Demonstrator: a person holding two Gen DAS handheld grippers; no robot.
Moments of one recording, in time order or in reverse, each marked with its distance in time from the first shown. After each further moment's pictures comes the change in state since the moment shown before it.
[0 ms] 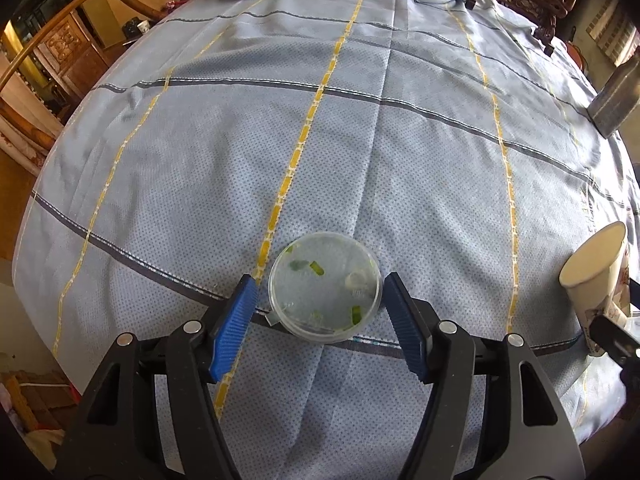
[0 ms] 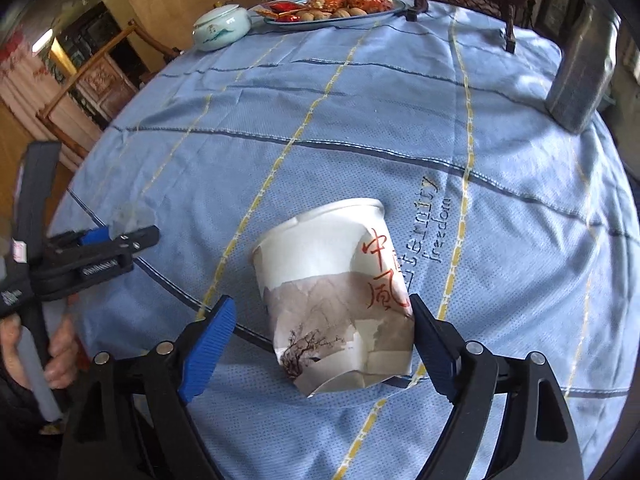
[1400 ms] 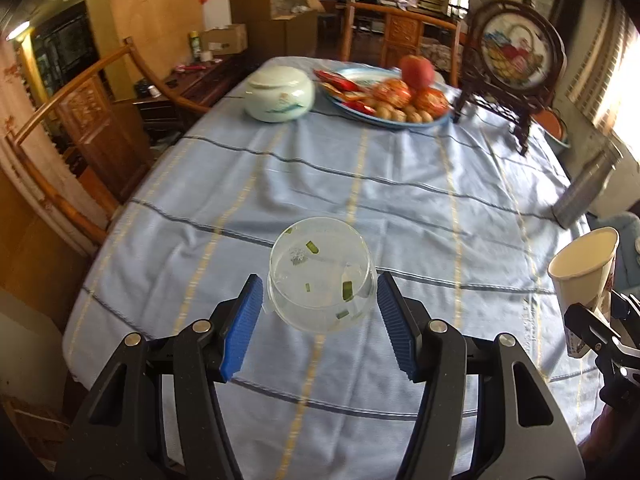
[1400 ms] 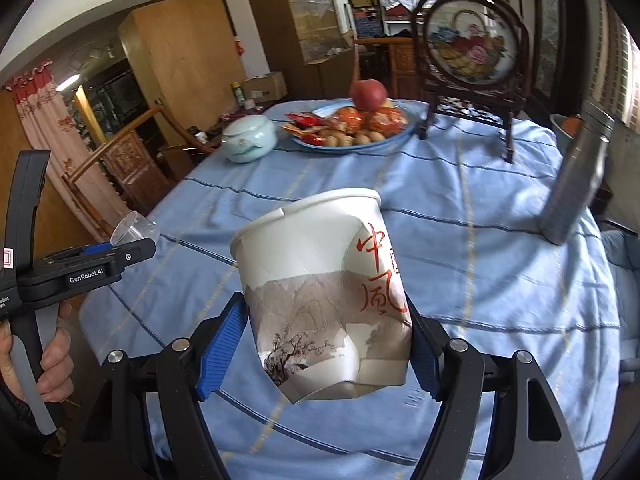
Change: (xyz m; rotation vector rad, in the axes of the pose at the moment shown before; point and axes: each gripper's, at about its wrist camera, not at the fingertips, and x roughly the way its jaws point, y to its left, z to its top) left arm -0.116 0.037 0.076 -0.018 -0.267 -0.027; right arm -0.079 0.029 0.073 0.019 -0.326 0.081
